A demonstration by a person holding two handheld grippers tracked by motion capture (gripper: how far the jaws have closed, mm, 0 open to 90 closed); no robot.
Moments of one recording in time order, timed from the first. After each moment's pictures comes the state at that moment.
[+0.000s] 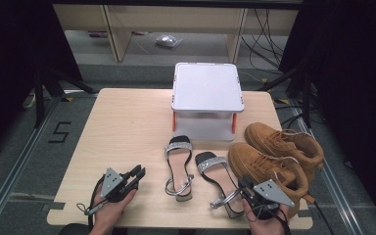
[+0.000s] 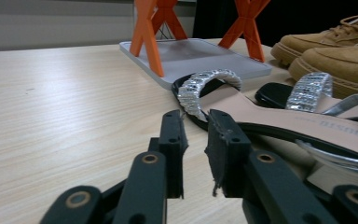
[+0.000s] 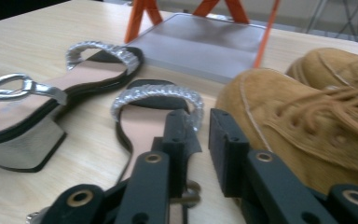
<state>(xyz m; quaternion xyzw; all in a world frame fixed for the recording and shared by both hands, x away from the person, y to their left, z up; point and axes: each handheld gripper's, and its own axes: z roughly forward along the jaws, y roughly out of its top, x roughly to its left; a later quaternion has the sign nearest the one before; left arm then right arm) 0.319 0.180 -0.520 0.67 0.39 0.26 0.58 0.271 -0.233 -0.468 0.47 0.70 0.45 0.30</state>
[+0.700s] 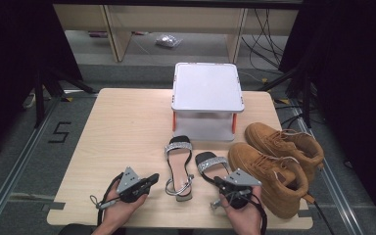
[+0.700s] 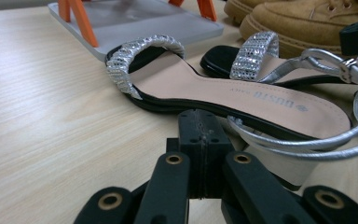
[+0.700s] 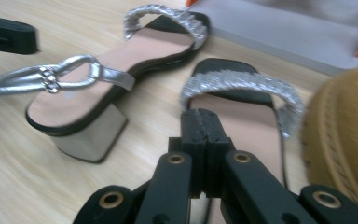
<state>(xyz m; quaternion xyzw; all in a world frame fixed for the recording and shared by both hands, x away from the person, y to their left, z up) 0.323 0.143 -0.511 0.75 0.36 0.18 0.53 0.300 -0.179 -0.466 0.43 0.78 0.40 0.20</state>
